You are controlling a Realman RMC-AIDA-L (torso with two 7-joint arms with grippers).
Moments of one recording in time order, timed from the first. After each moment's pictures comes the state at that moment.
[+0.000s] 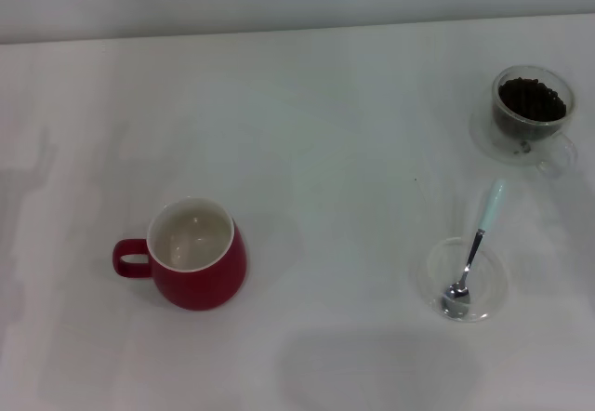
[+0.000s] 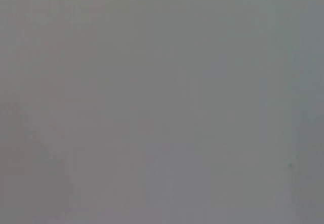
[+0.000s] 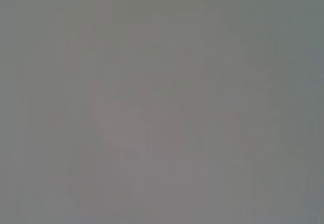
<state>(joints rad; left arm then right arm) -0.41 -2.08 2.65 0.19 -1.34 1.47 0.00 0.27 2.00 0.03 -0.05 1.77 1.40 -2.60</state>
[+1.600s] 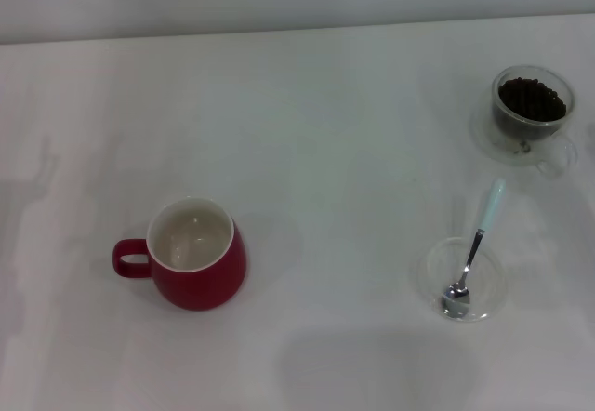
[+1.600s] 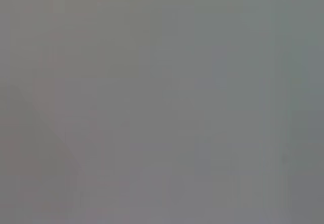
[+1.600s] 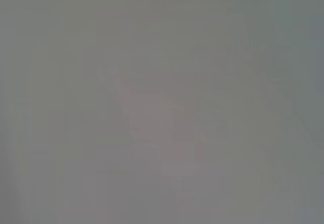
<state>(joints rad) -0.38 -2.08 2.66 0.21 -1.33 1.47 0.00 0.25 2.00 -0.04 -0.02 1.76 1.43 -2.61</state>
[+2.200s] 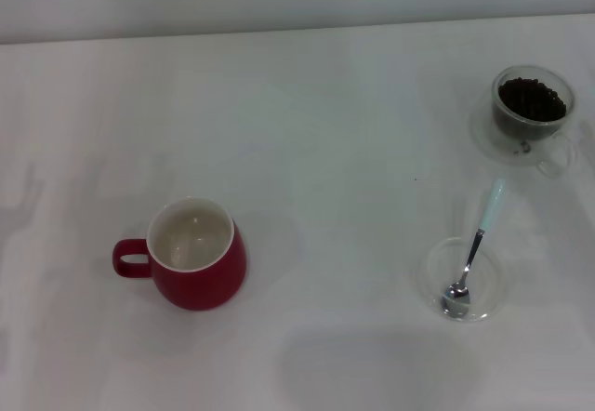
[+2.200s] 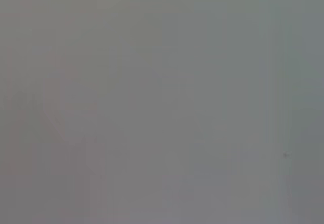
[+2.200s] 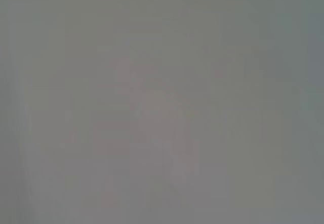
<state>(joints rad) -0.29 -2.08 2.66 0.21 -1.28 1.54 0.00 0.26 2.00 -0.05 -0.02 1.76 1.44 -2.60</state>
